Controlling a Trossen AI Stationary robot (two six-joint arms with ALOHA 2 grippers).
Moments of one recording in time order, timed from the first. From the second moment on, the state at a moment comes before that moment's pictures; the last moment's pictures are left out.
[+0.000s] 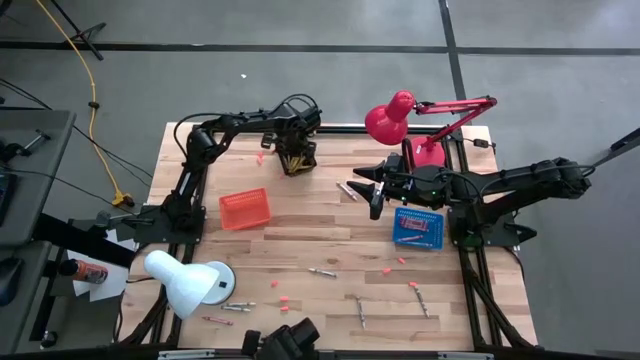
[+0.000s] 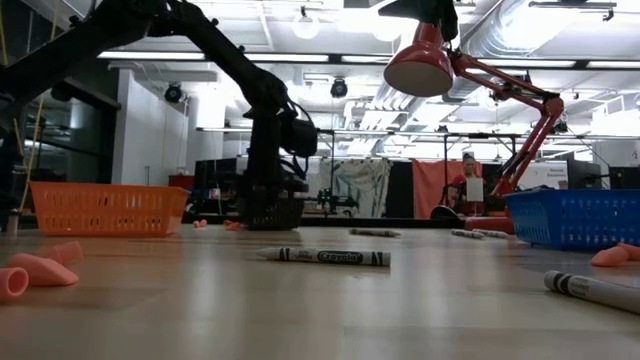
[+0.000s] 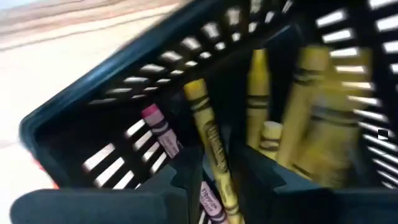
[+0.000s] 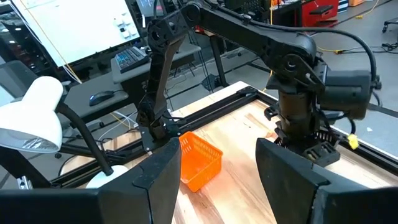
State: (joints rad) left arm 0.64 2.23 1.69 -1.03 -0.14 -0.75; right arm 0.10 1.14 0.89 0.09 0.42 0.36
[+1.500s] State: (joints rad) left arm 0.60 2.24 1.86 -0.93 -0.01 -0.75; right arm 0.10 1.14 0.89 0.05 0.42 0.36
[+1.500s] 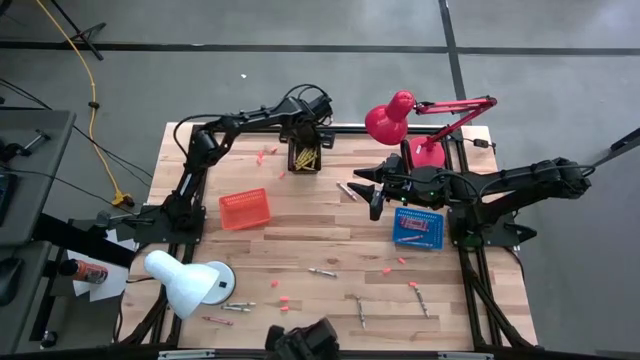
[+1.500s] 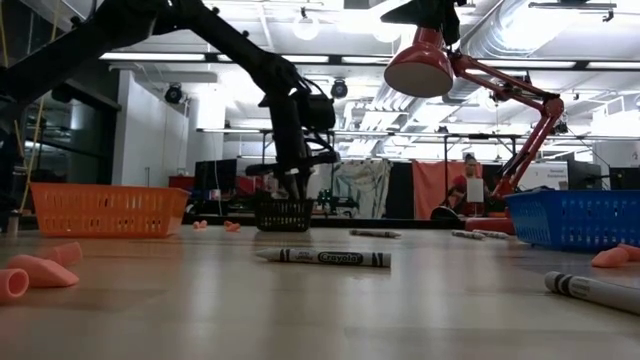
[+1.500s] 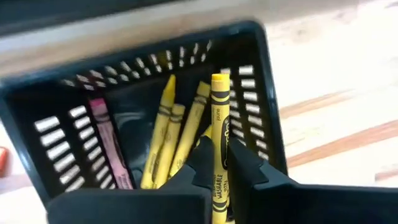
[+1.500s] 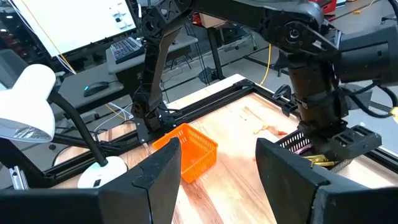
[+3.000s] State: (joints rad) left arm 0.66 2.23 1.69 -0.96 -0.16 -0.74; right arm 0.10 1.14 0.89 0.04 0.42 0.36
